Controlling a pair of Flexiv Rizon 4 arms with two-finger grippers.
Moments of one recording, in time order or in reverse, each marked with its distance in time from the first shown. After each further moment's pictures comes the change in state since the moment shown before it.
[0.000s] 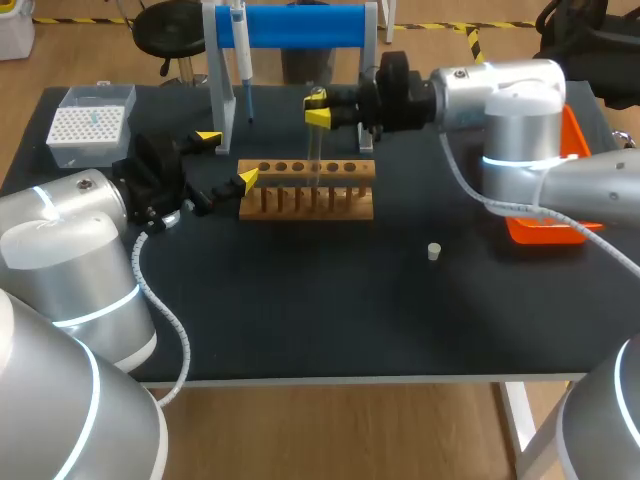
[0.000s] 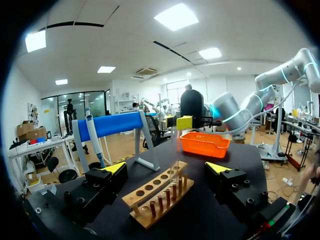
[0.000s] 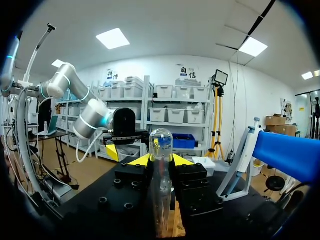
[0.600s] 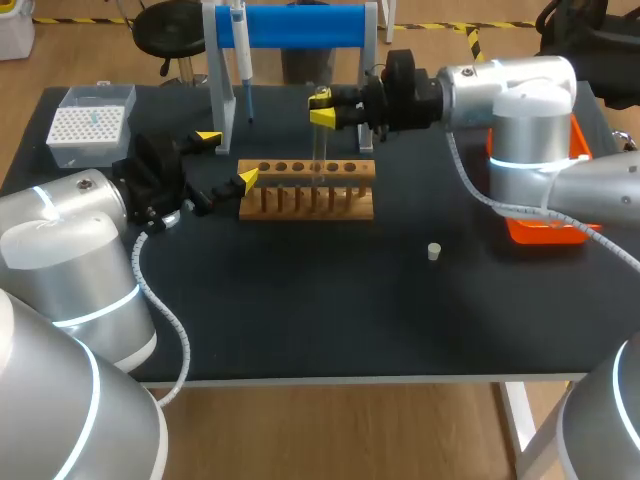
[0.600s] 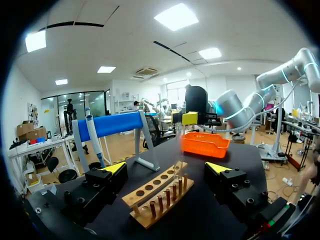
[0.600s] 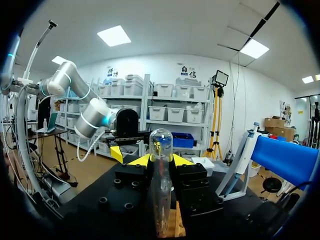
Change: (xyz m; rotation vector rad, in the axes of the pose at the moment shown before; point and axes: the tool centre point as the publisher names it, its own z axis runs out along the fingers) left arm 0.000 0.000 0.000 0.000 0.000 0.000; right arm 0.009 0.008 -0.005 0.017 -0.012 -0.018
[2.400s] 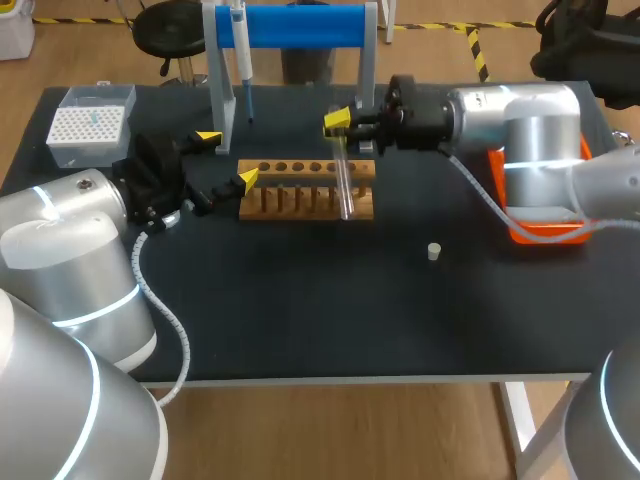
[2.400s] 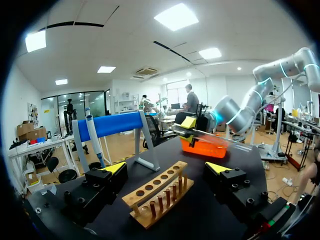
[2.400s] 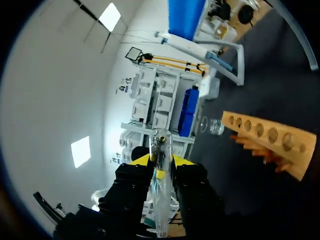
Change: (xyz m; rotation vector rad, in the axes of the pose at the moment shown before) left arm 0.000 0.000 0.000 0.000 0.000 0.000; right arm 0.014 -0.025 -0.023 -0.036 0.052 1.485
